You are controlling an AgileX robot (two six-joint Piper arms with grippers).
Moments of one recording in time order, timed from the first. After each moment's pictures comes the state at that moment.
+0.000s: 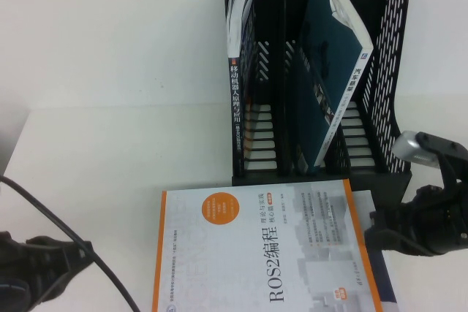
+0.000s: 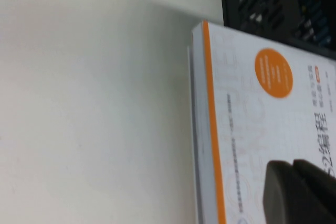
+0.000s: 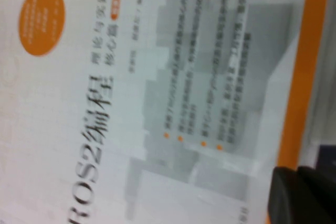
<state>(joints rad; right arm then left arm) 0.27 1.52 -0.73 0.97 0.56 -0.58 -0.06 0.84 -0.49 -0.79 0.58 0.19</state>
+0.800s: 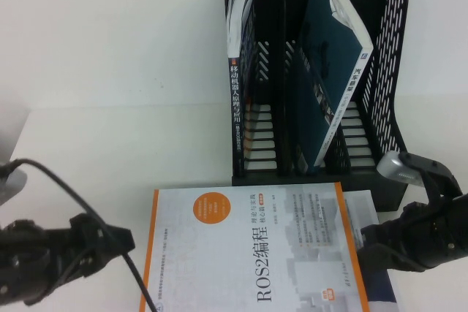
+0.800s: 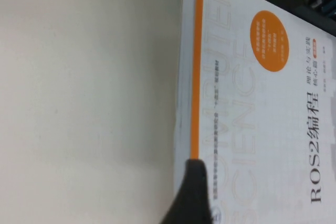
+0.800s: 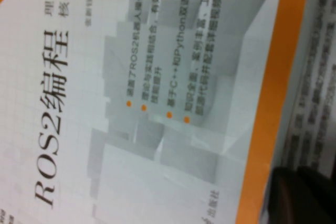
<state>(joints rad) 0.27 1.62 -0.74 0.99 0.62 -0.63 -0.06 0.99 -0.55 -0.84 0.65 0.17</state>
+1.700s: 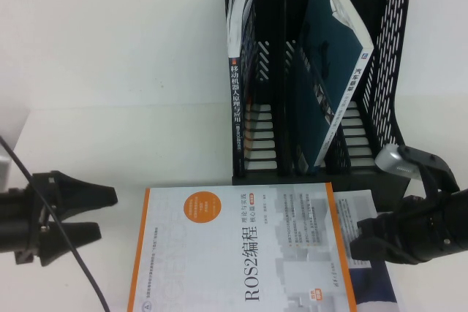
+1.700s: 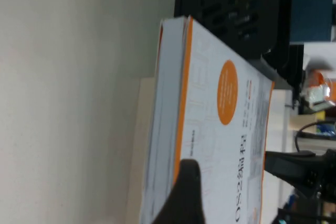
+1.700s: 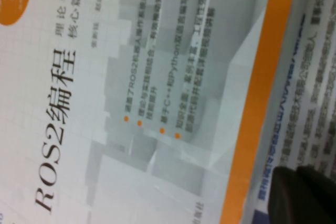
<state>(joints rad) 0.27 1.62 -0.74 1.09 0.60 -0.73 0.37 1.58 -0.69 -1.34 1.16 0.86</state>
